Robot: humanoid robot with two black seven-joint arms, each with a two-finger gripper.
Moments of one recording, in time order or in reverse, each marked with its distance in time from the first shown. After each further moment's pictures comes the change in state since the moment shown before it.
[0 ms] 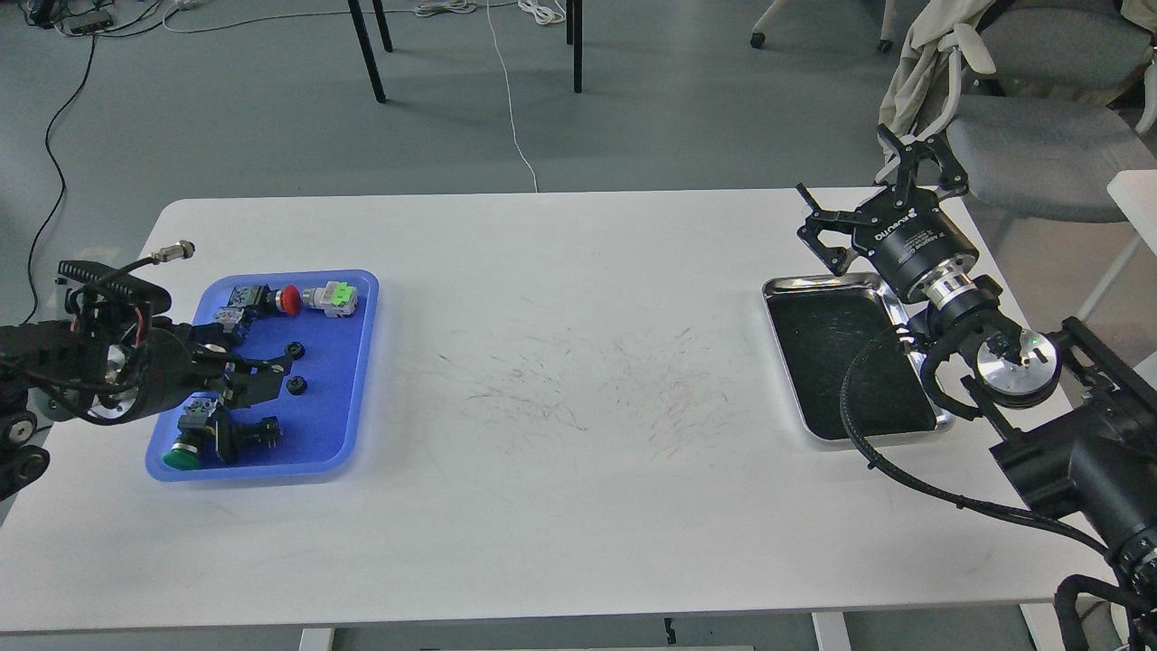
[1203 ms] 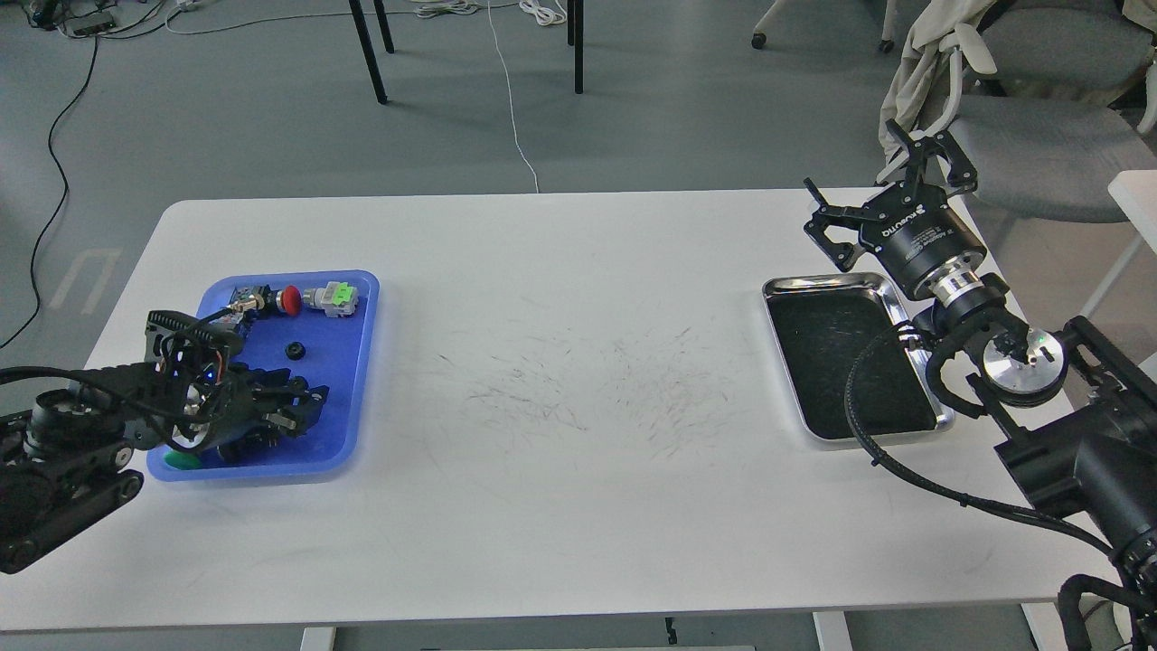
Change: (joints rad) left arm -0.005 -0.239 0.105 0.299 0.029 0.067 -0.049; right arm -0.006 -0.006 0.016 0.007 0.001 -0.001 0.000
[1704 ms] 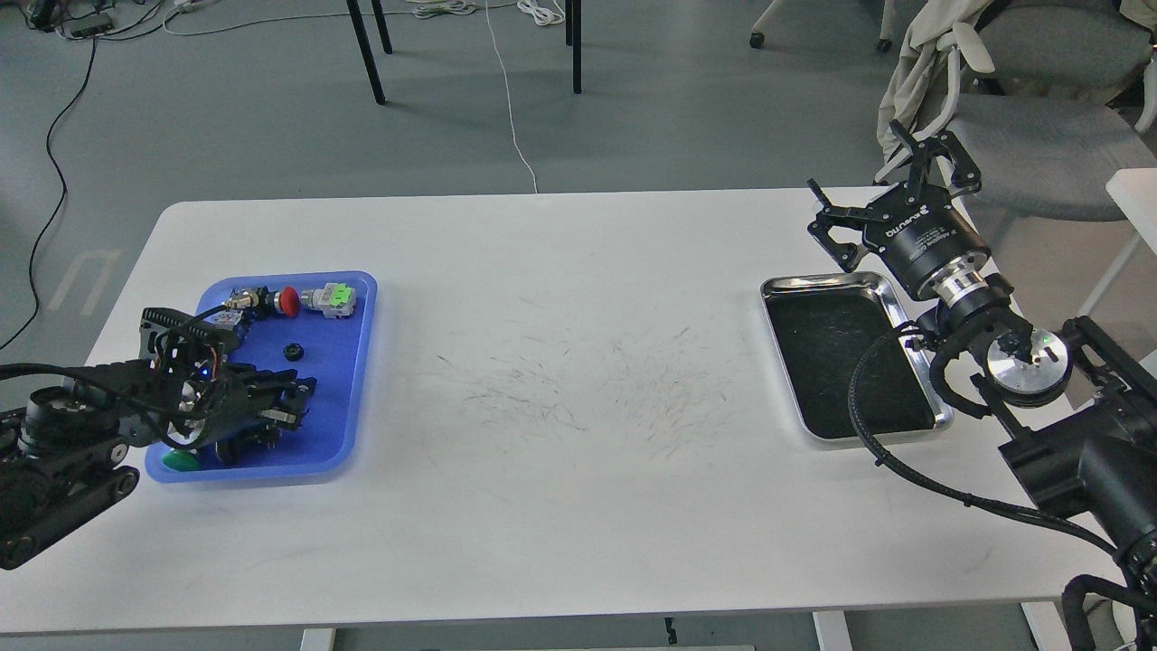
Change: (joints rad) left arm -0.020 0.006 0.000 0.012 -0.005 -0.021 -0.017; right arm 0.001 -0.008 0.000 0.002 0.001 0.003 0.000
